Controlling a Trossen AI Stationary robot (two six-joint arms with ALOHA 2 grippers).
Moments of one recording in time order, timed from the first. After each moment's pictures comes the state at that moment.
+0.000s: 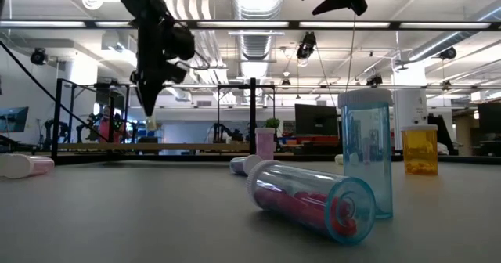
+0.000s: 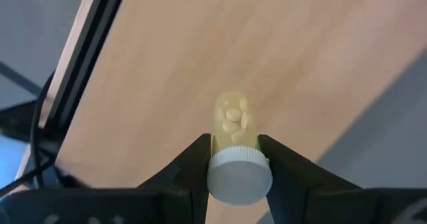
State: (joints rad) left arm 0.79 1.58 1.31 -1.16 -0.14 0.19; right arm -0.34 1.23 1.37 -0.60 0.16 0.40
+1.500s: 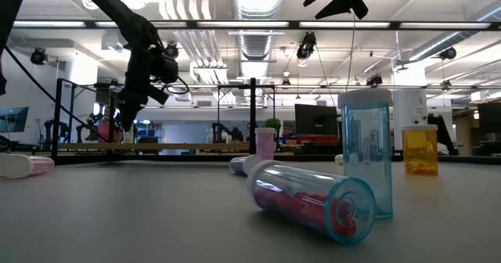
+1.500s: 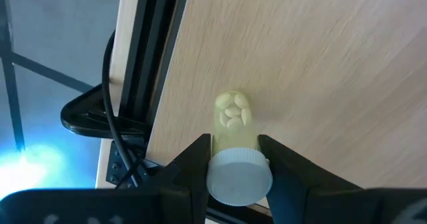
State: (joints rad) left arm 1.04 1.70 1.31 -1.11 -0.25 0.65; right arm -0.45 1.23 1.37 -0.54 0.16 0.36
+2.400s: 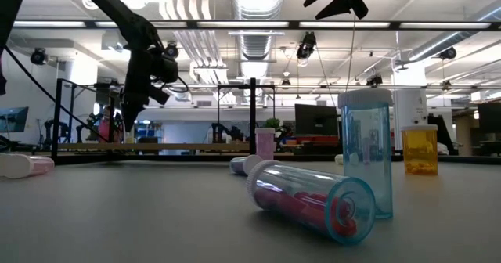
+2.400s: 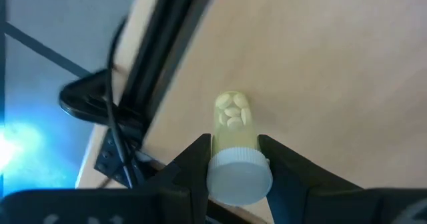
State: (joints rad) left arm 1.04 1.70 1.31 -1.11 -0.25 0.50; right arm -0.45 1.23 1.37 -0.54 0.16 0.35
